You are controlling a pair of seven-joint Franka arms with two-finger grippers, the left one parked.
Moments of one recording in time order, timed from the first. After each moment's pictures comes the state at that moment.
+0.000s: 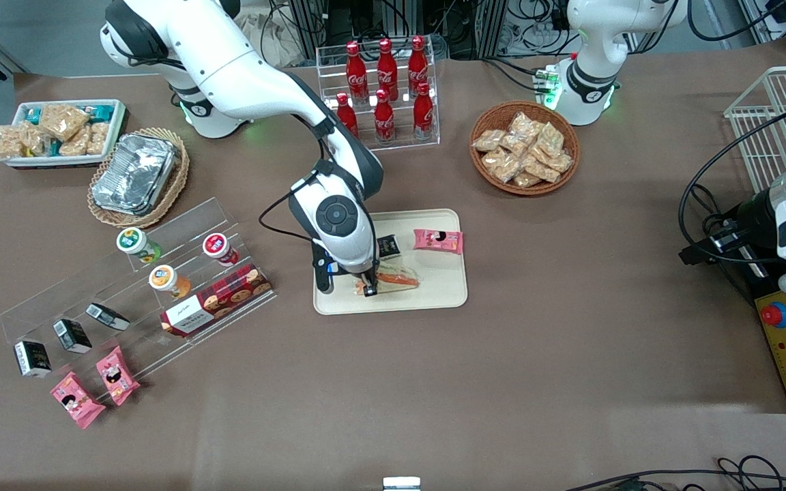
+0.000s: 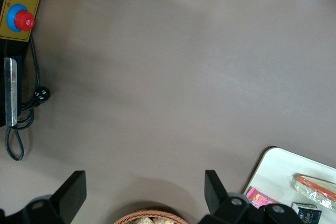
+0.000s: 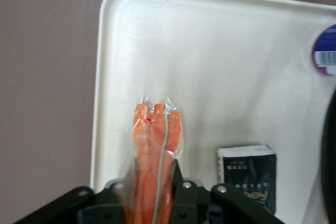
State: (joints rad) arm 0.71 0.68 -0.04 -1.60 0.11 2.35 2.03
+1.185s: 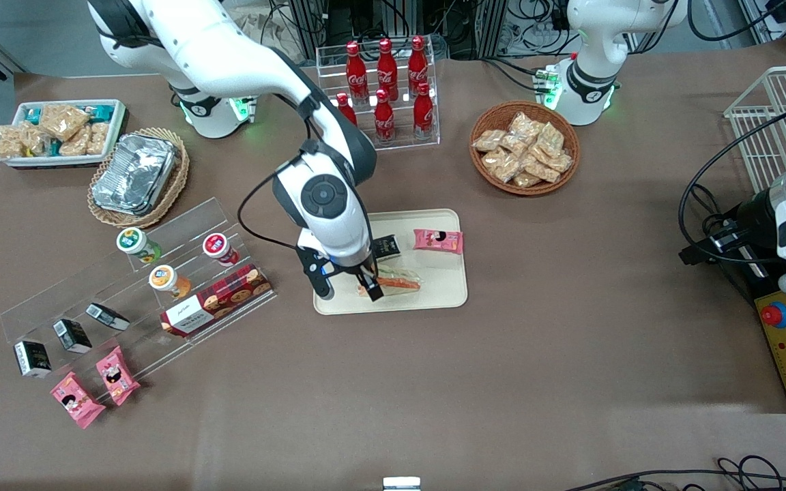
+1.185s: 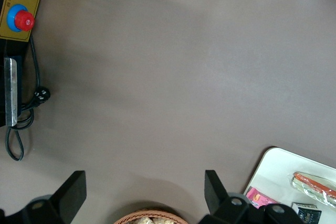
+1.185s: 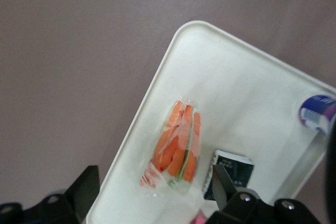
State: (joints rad) arm 0.70 0.54 -0.05 -1.55 0.07 2.18 1.66
